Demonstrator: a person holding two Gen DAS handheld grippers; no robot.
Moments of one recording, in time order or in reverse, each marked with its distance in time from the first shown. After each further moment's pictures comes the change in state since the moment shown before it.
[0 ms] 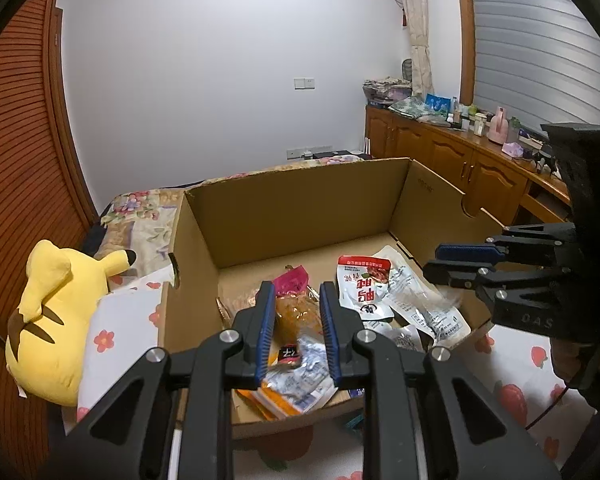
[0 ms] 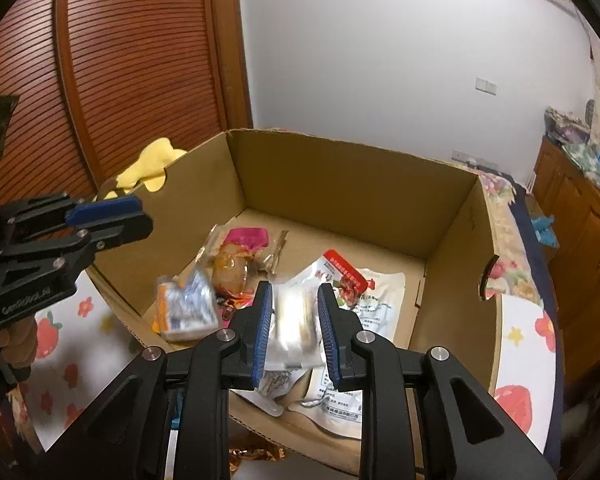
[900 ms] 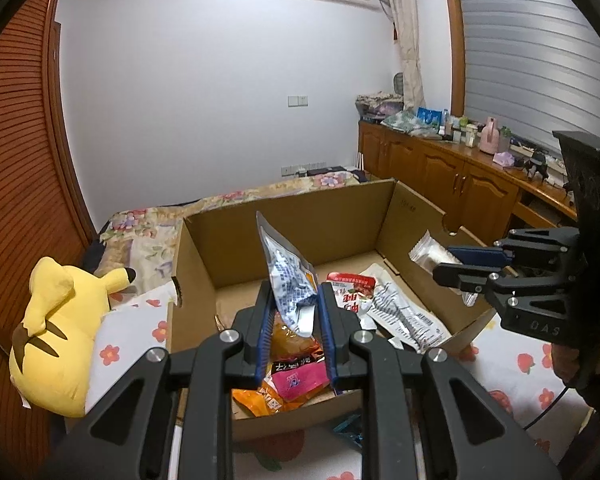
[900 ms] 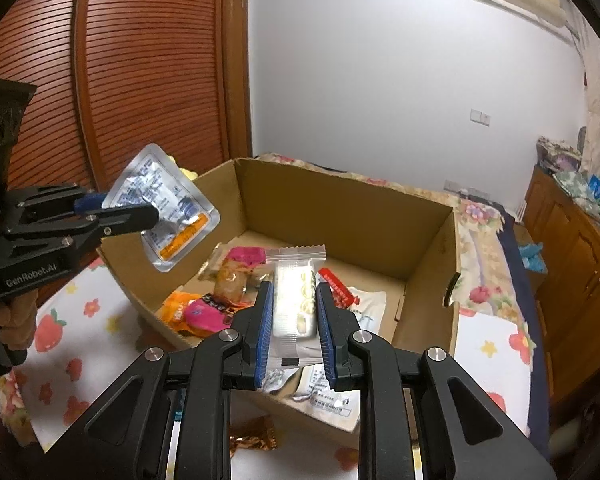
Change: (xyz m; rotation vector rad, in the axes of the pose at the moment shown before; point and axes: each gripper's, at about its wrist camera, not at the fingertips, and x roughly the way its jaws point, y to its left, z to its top) left arm -0.019 -0.007 0.006 0.020 -0.054 -0.017; right arm -0.034 0.011 -0.007 -0.054 -0.093 -0.035
